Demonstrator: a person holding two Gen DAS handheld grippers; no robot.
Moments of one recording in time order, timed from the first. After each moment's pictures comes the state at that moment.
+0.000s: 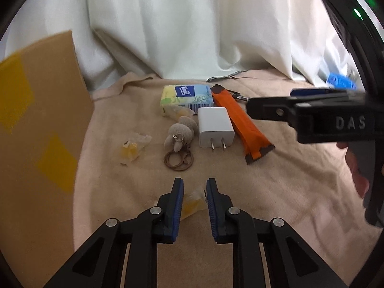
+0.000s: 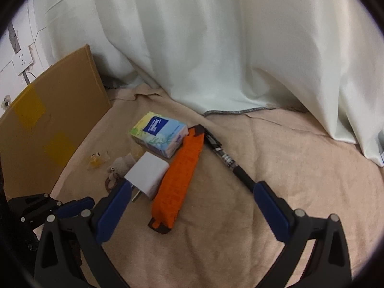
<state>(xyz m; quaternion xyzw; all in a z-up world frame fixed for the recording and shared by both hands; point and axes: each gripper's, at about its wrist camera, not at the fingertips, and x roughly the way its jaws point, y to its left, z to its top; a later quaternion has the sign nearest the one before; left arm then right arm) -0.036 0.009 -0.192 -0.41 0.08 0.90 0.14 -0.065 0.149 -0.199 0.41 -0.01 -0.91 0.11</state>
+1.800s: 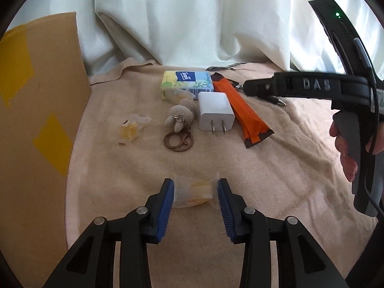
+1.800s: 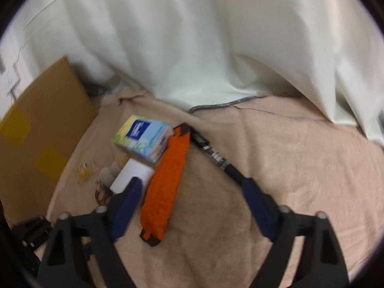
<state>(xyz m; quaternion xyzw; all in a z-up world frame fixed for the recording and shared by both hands) -0.030 0.000 -0.197 -0.44 0.05 0.88 0.16 -0.082 0.165 -0.210 0.43 -0.07 -0.90 0.07</state>
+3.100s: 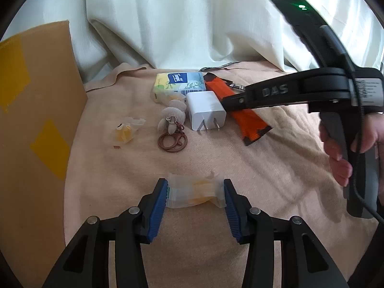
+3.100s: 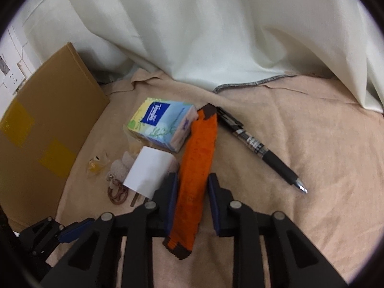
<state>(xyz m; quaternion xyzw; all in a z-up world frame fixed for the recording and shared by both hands) -0.025 0.005 -0.198 -0.42 0.06 0.89 0.17 -0.091 0.146 -0.228 0.45 -0.10 -0.88 0.12</state>
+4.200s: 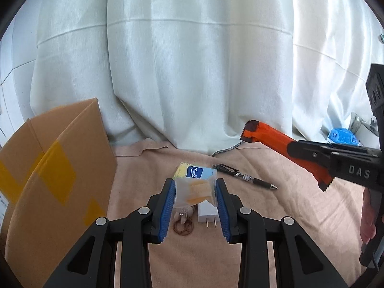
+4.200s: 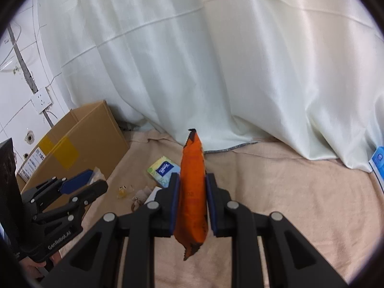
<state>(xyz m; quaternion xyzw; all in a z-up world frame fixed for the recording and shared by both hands) -0.038 0.018 -0.092 -0.32 0.02 0.94 0.10 -0.037 0.195 -0.131 0.34 -0.07 -0.93 0.12</state>
